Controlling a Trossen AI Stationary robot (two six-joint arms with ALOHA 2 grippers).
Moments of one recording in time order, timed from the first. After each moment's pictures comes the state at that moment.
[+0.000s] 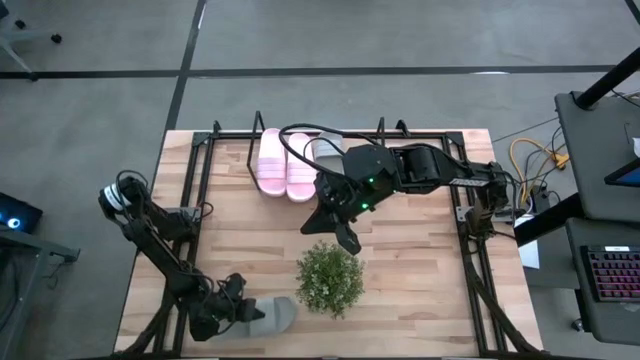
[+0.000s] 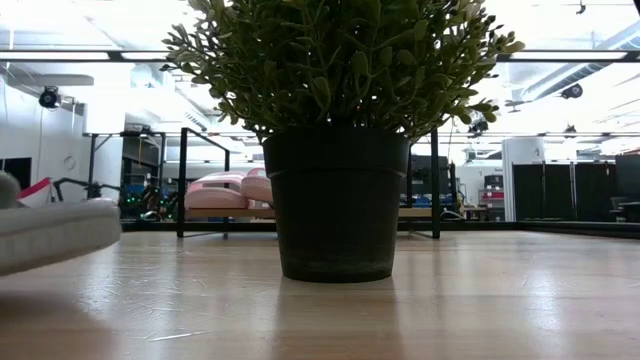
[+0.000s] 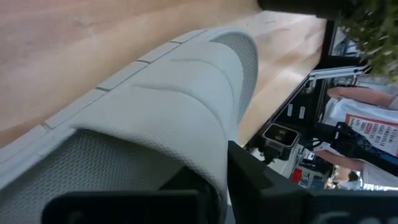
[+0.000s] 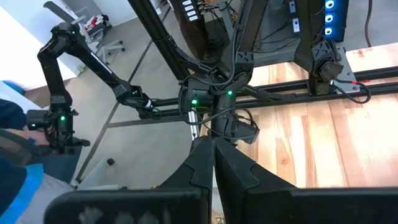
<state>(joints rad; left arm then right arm) -1.02 1.54 0.64 0.13 -0.61 -2.22 0.15 1.89 2.34 -0.88 -0.29 0.32</state>
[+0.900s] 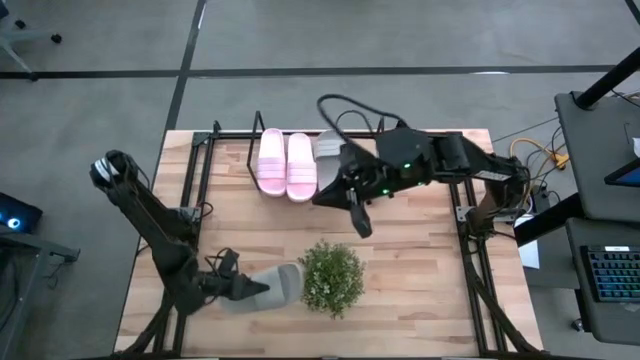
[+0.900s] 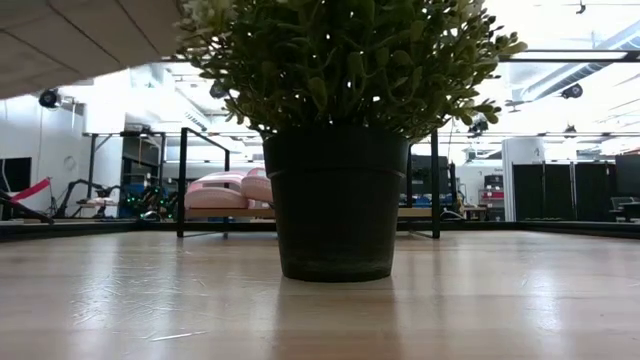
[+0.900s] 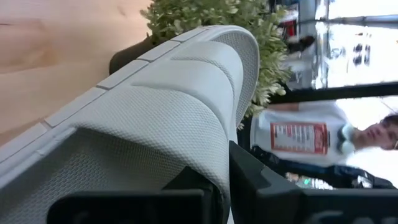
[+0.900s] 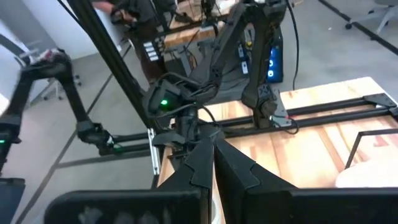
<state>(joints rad) -0.95 1.22 0.63 0.12 -0.85 -1.82 0.15 1.79 2.33 -0.88 -0.05 0.29</state>
